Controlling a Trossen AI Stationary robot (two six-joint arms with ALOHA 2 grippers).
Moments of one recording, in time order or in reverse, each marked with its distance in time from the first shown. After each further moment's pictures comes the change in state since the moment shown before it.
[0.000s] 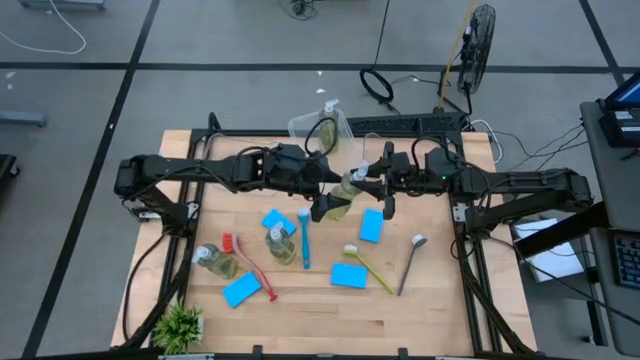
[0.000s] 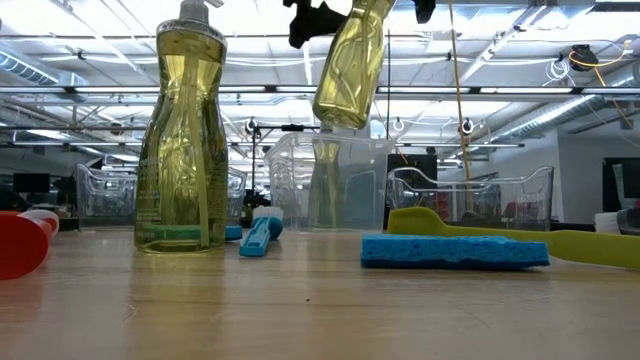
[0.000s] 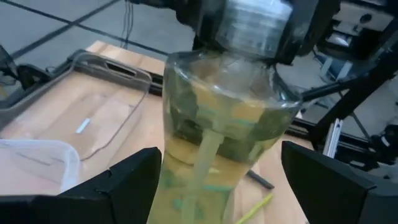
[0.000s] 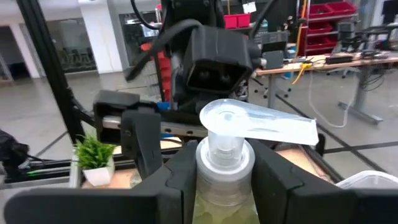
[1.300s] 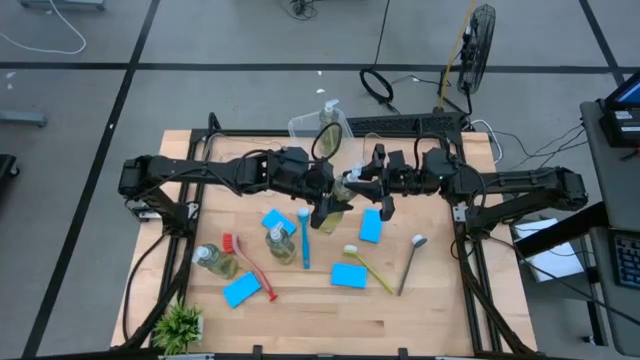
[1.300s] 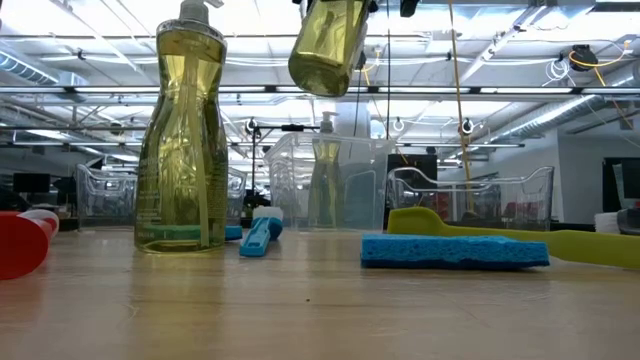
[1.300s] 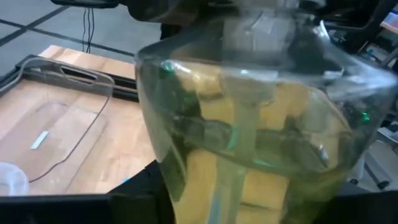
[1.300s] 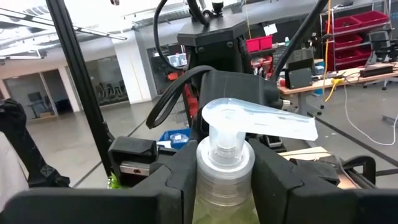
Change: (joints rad) left arm -0.002 0.031 -0.001 0.070 0.120 0.030; right arm 0.001 0.071 0.000 0.200 -0.081 0.093
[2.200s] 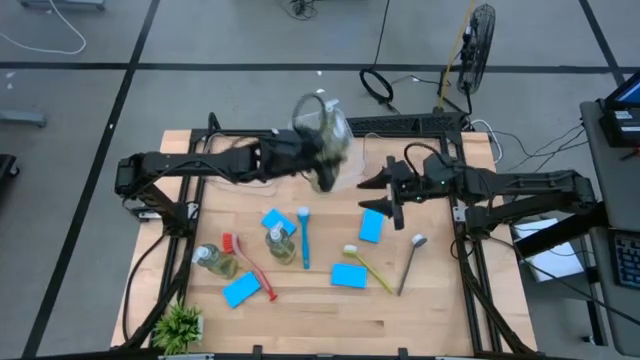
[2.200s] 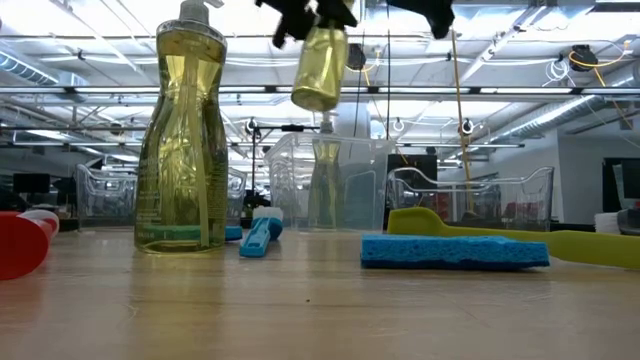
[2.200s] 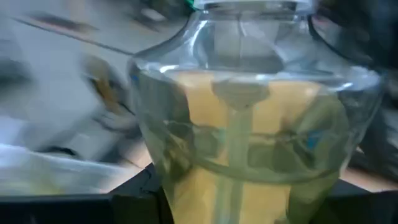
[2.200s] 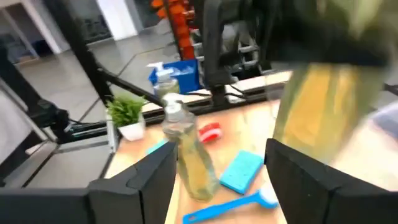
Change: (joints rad) left arm 0.071 -0.050 0.002 0.024 -0.511 0.093; right arm 0.004 -0.140 -0.001 -0.471 0.004 0.033
